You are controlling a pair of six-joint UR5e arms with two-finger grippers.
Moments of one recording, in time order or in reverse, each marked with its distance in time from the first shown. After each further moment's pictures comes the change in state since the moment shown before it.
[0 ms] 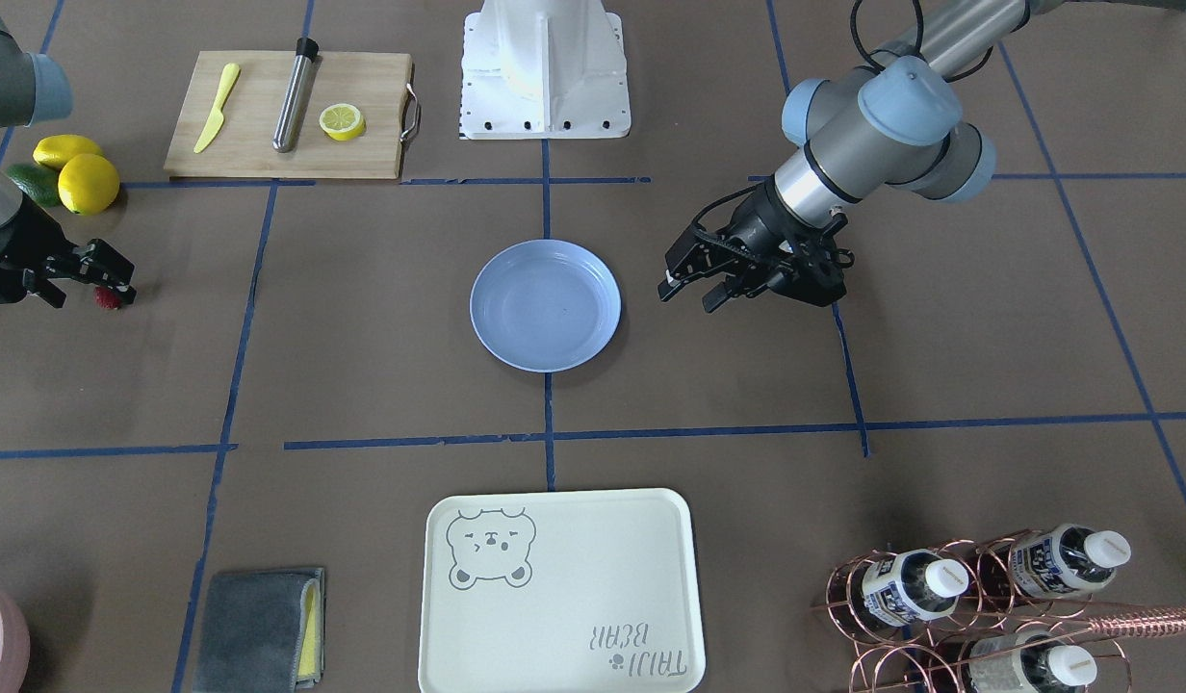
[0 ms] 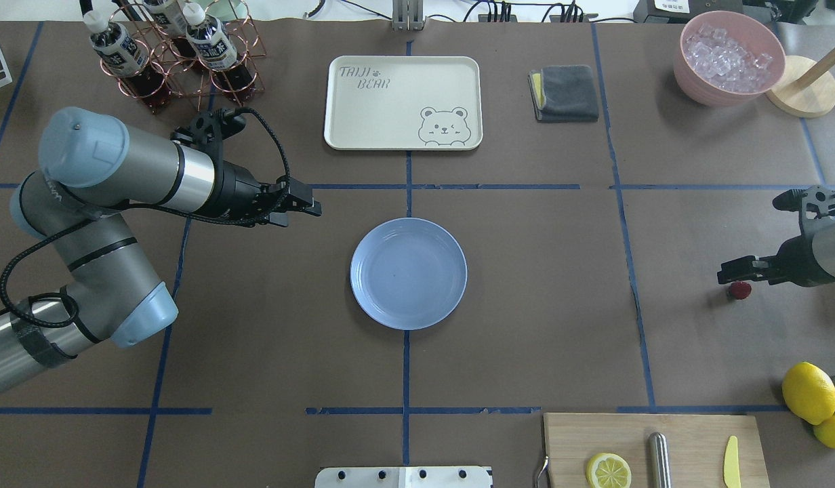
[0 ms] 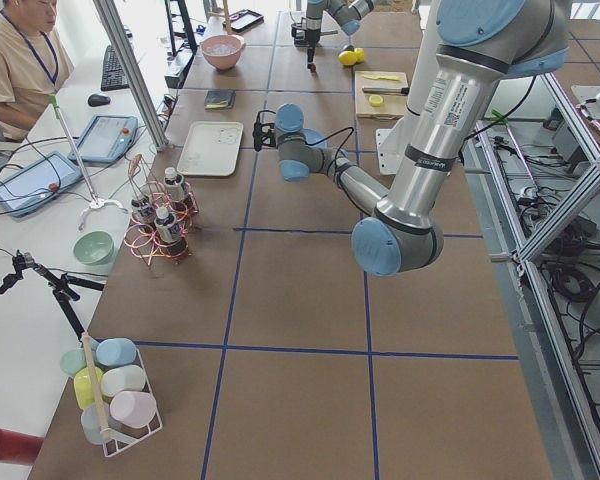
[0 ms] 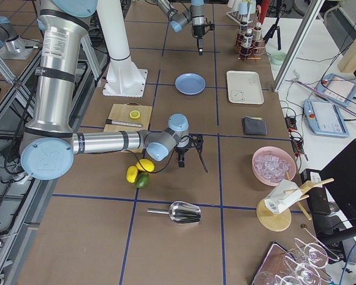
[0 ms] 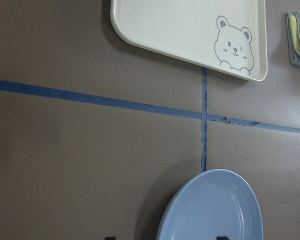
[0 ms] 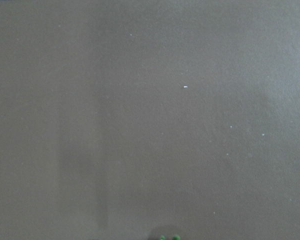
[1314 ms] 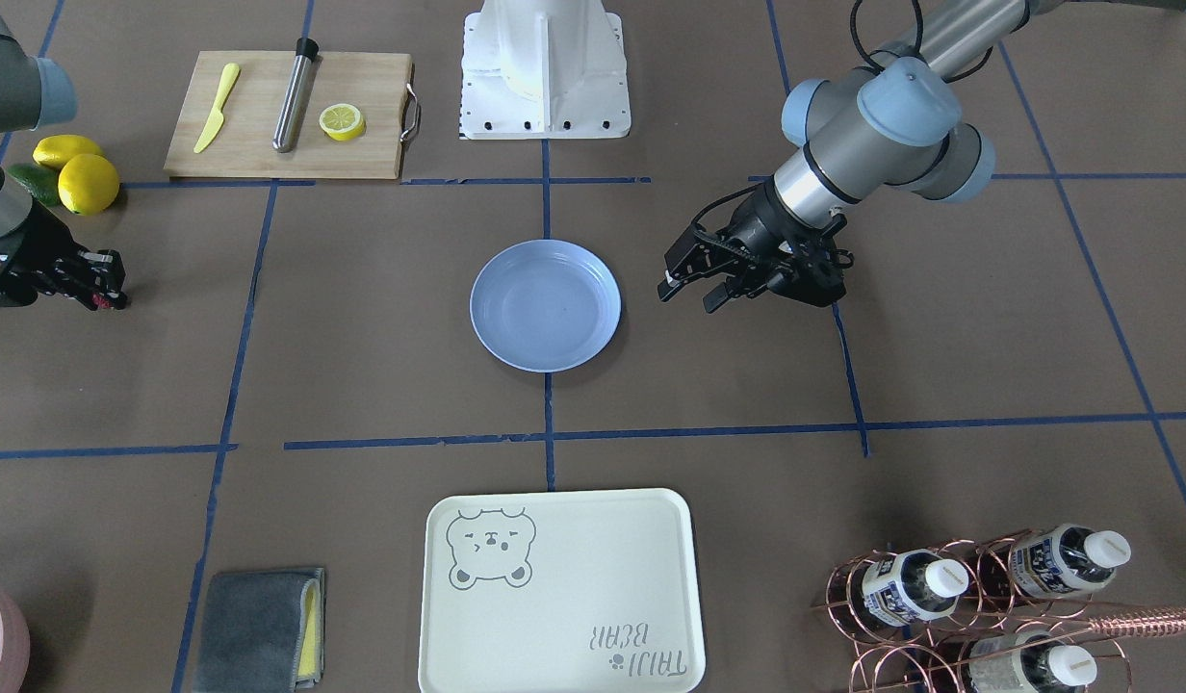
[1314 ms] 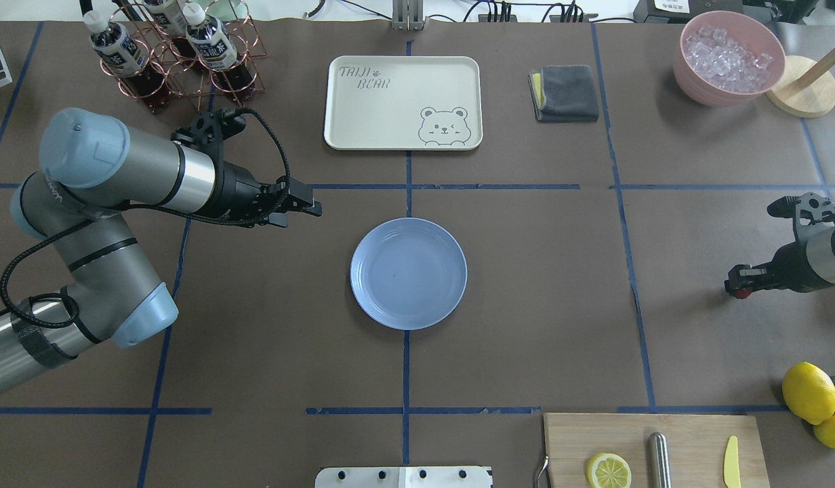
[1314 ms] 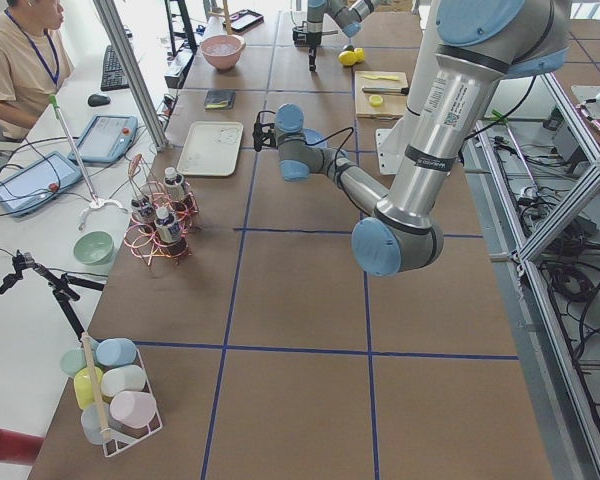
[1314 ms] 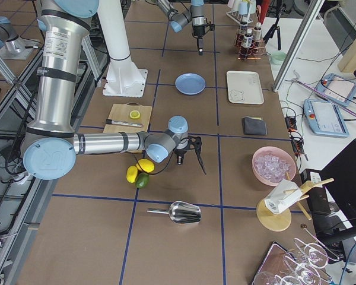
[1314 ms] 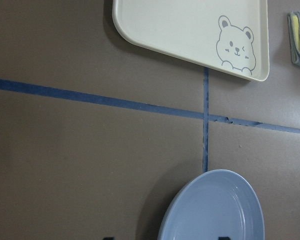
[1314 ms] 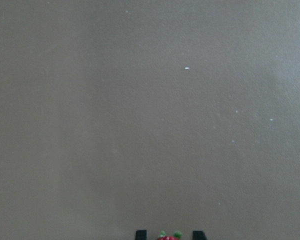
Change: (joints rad) left arm 0.001 0.000 0.001 0.000 0.002 0.000; right arm -0.013 0.002 0.003 0.002 0.009 0.013
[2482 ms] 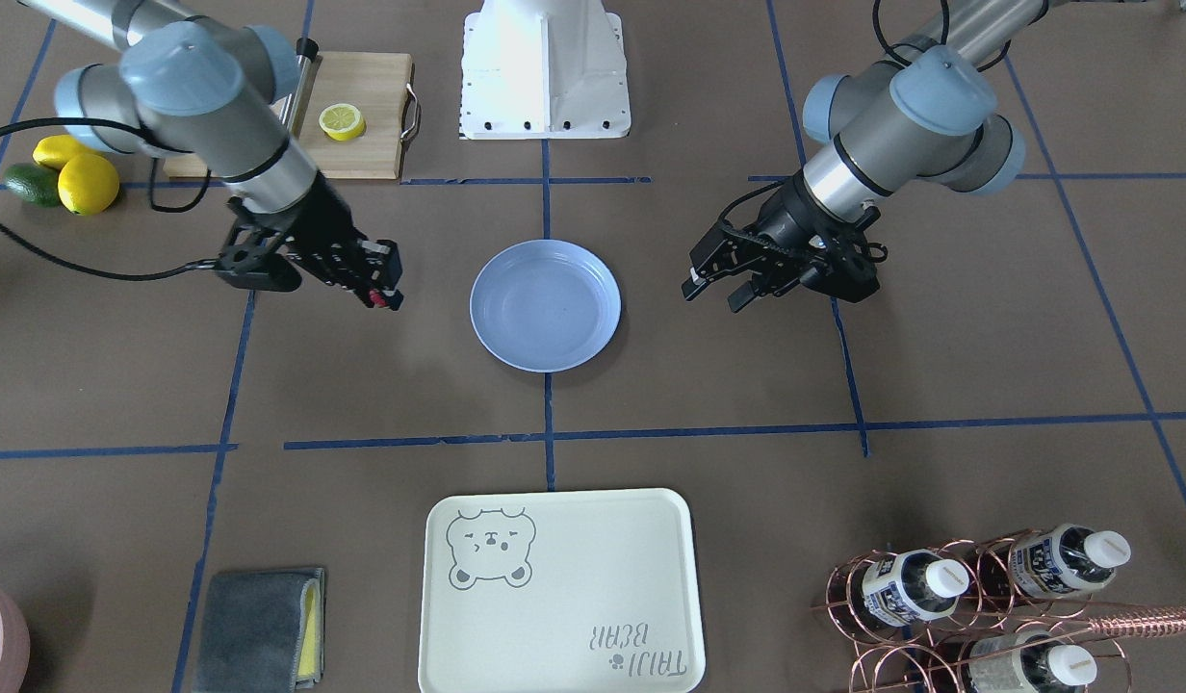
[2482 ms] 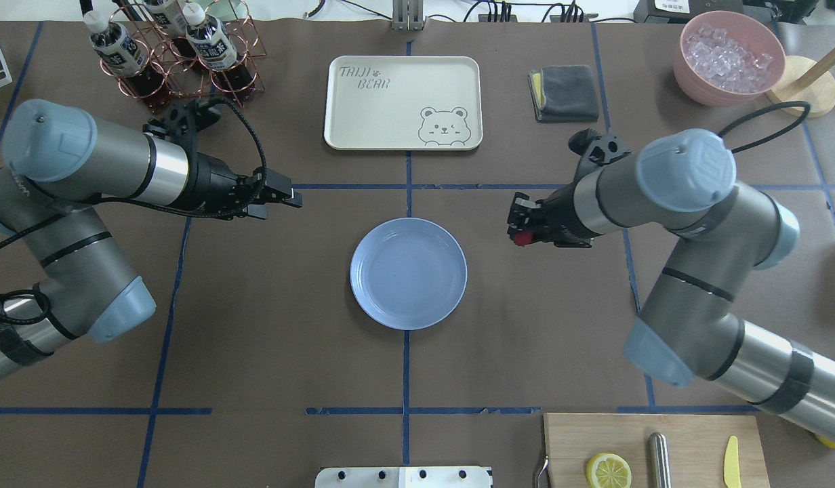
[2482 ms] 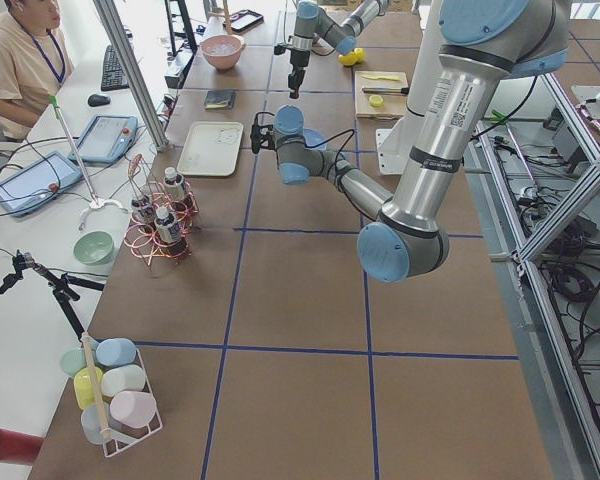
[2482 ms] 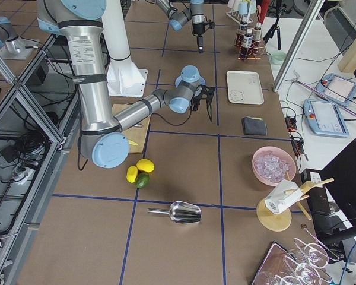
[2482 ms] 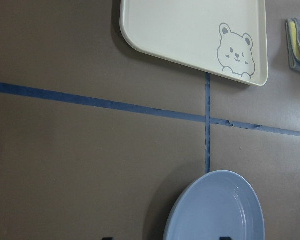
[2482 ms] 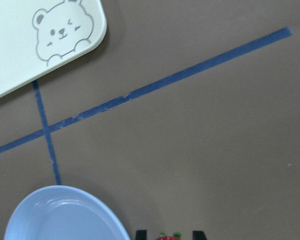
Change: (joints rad) left arm -0.054 0.053 -0.037 -0.002 -0.015 0.035; right arm -0.251 0.588 0.105 -0.325 -0.204 0.648
